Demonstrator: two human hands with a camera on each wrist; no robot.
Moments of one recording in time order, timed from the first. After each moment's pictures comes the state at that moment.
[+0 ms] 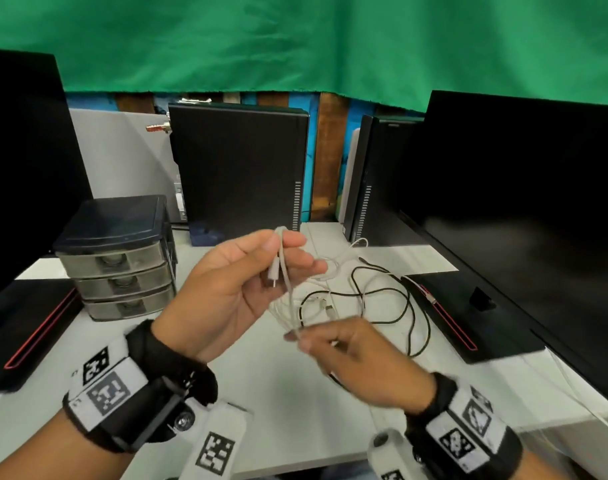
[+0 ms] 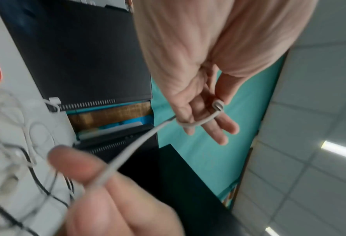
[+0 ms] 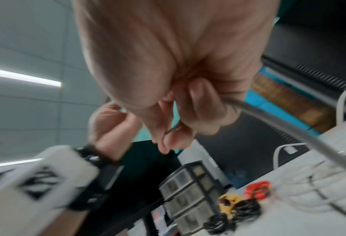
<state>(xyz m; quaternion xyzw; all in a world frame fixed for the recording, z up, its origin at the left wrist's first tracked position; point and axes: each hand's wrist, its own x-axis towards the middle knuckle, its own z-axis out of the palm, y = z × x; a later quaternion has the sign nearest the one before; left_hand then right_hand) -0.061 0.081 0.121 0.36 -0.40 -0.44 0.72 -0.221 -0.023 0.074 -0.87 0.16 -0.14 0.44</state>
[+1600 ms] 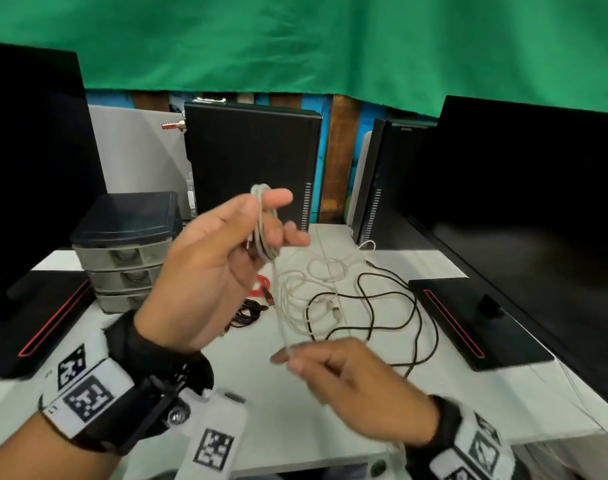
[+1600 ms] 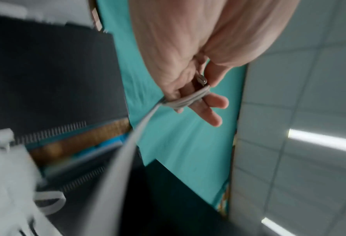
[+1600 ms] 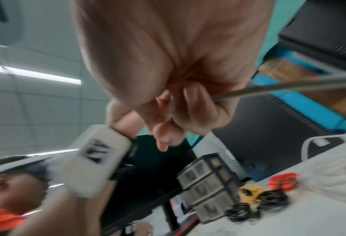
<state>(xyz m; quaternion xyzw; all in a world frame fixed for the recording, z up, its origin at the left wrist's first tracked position) -0.050 0.095 0.136 0.36 -0.44 -0.32 0.75 -0.221 0.000 0.060 -0.87 0.12 -0.14 0.46</state>
